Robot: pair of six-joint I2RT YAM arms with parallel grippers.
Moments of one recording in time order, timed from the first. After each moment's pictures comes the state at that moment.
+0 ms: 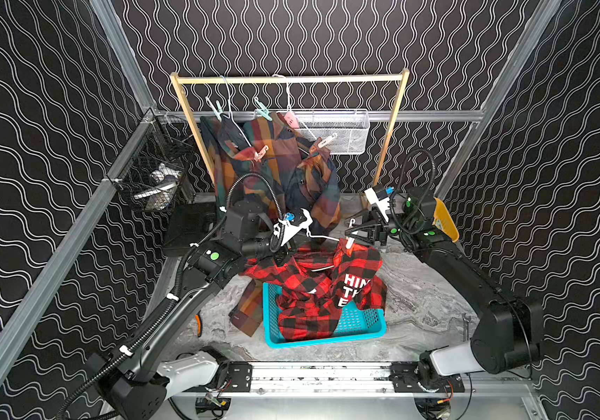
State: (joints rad) left arm -0.47 1.17 1.28 -0.55 0.51 0.39; right arm 0.26 1.46 1.15 0.18 -1.38 0.18
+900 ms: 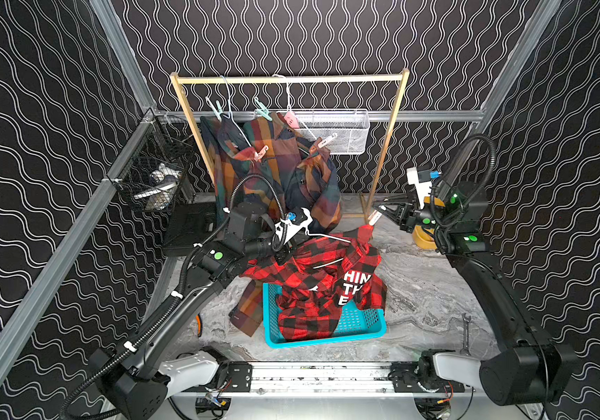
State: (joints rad) left arm -0.47 1.18 1.25 -0.52 0.41 0.39; right arm 0.04 1.26 1.21 0.03 -1.10 0.29
